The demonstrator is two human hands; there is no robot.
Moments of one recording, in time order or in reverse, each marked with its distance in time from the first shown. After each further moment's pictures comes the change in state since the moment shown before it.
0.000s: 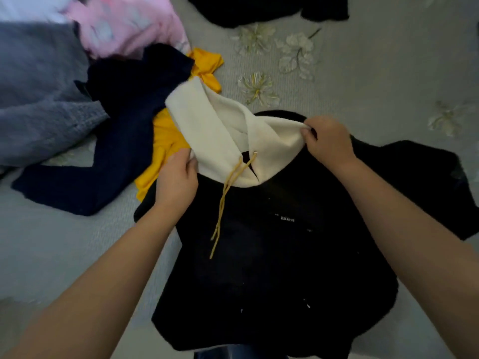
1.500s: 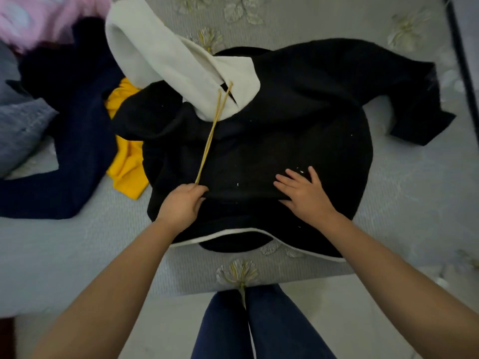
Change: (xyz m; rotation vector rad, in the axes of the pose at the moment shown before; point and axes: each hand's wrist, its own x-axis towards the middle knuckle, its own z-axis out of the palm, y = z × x) left_hand -0.068 -0.052 0.053 0.399 -0.626 0.411; right_hand -0.201 -0.001 0.048 -0.126 -0.596 0.083
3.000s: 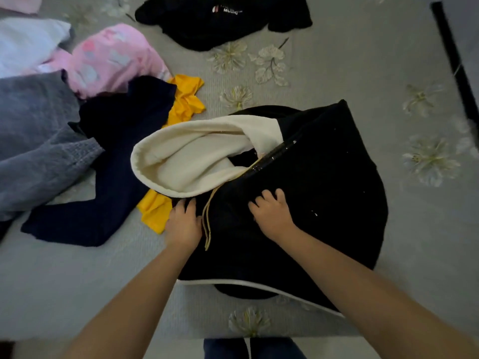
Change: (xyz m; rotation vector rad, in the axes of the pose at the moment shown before) left_hand 0.018 -0.020 -0.042 -0.054 0.130 -0.473; right_hand 0.079 -0.081 -0.051 -0.429 0.261 -0.138
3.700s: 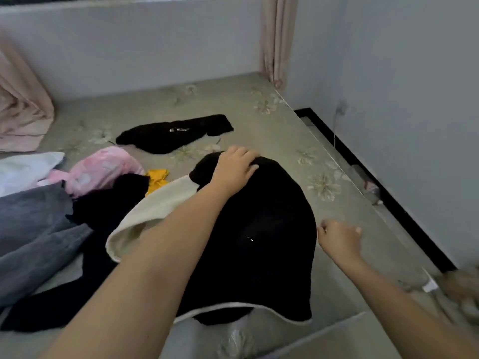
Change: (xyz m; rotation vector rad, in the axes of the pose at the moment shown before) left_hand -0.084 0.209 -0.177 0.032 0.427 1.008; right_hand -0.238 0.072 -0.111 0.410 0.231 1.002
